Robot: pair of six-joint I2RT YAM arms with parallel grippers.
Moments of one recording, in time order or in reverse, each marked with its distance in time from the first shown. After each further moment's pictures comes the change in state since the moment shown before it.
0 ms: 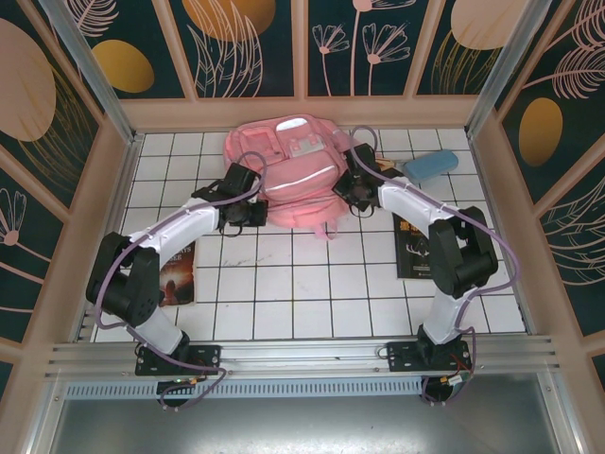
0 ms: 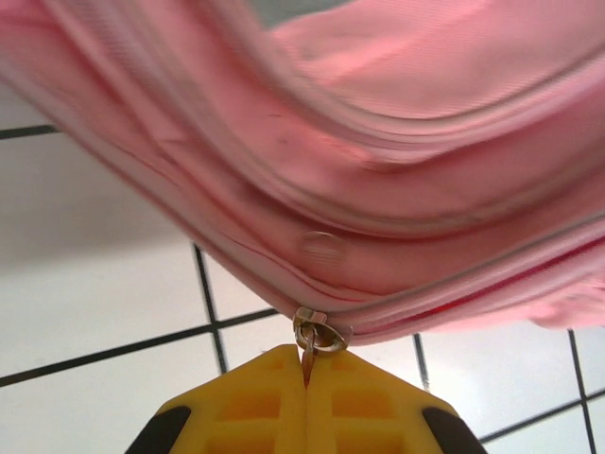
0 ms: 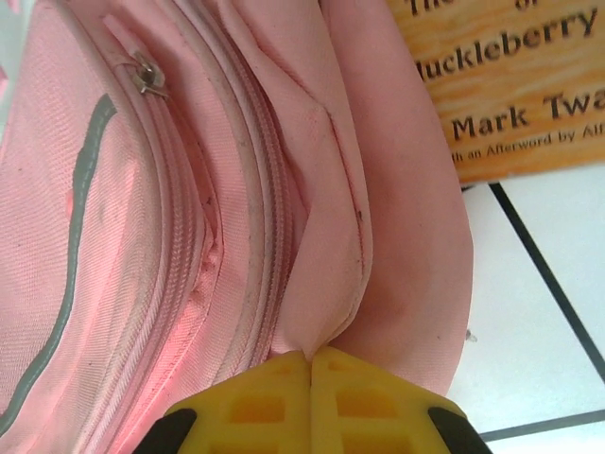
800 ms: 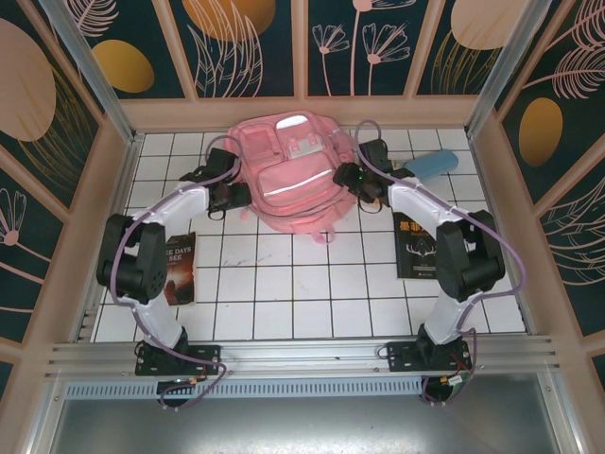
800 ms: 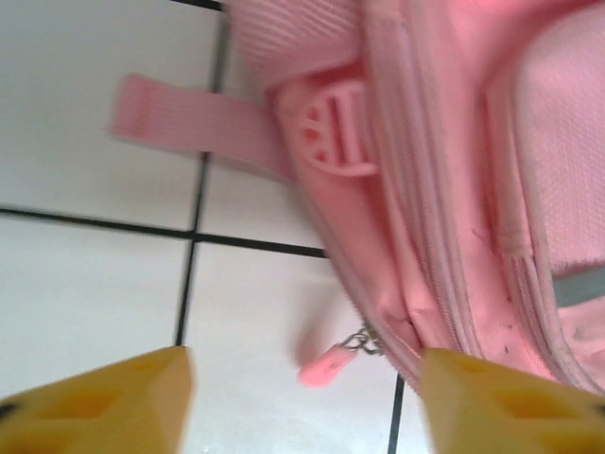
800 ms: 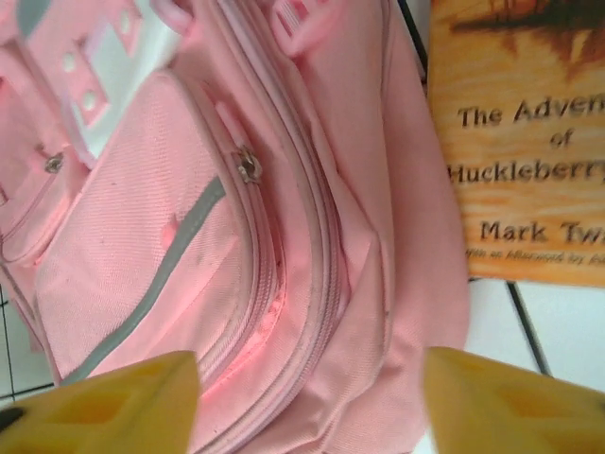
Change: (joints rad) left arm 0.169 0.114 0.099 0.002 -0.163 -0.126; right arm -0.058 -0.055 -0.043 0.113 -0.066 -0.200
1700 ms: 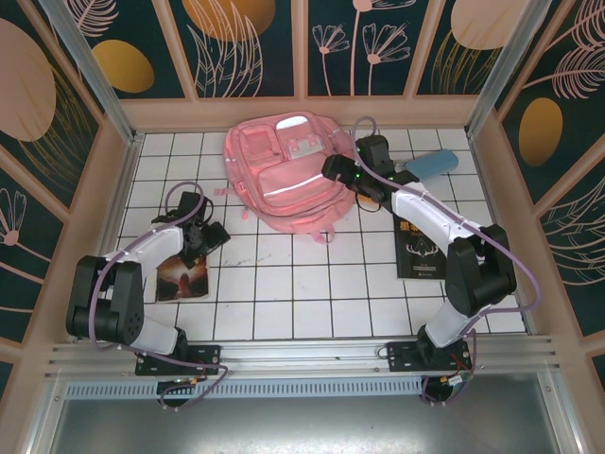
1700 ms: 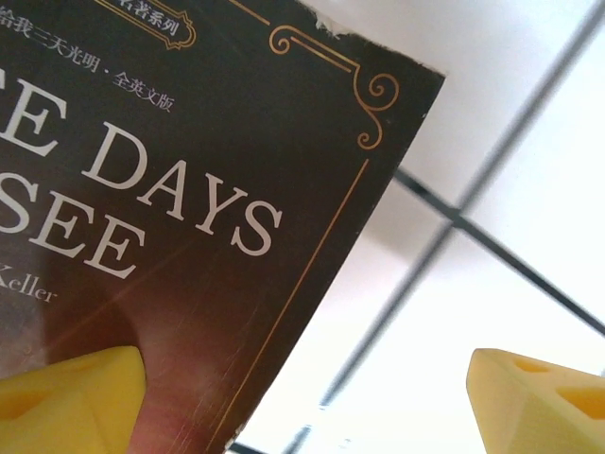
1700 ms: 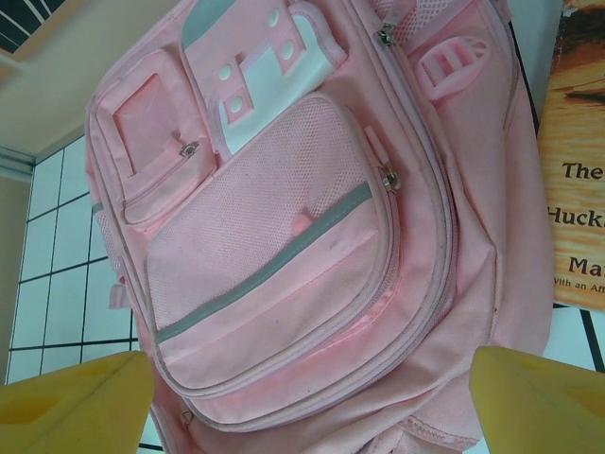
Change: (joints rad) left arm 0.096 -0.272 -0.446 -0.007 0.112 -0.338; right arm 0.052 -0.092 -0.016 0.064 -0.025 -0.082
